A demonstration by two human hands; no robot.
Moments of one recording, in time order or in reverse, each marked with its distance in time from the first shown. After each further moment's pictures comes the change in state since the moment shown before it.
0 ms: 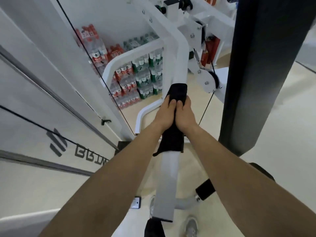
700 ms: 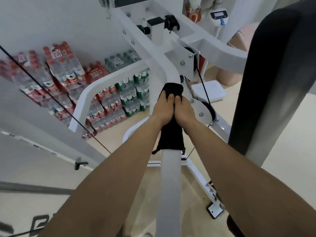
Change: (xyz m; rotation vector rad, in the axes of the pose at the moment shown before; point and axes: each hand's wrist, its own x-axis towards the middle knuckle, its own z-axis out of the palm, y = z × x) left_hand 0.212 0.064 0.004 0.055 0.028 0.061; right_hand 0.206 -0.050 -0.011 -0.144 0.081 0.035
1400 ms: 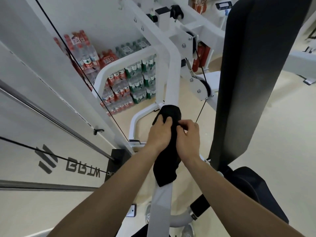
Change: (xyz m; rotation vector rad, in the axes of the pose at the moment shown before) left_hand -0.239 -0.031 -0.006 0.029 0.031 -0.191; right_hand -0.247 0.064 -0.023 0.150 0.103 0.027
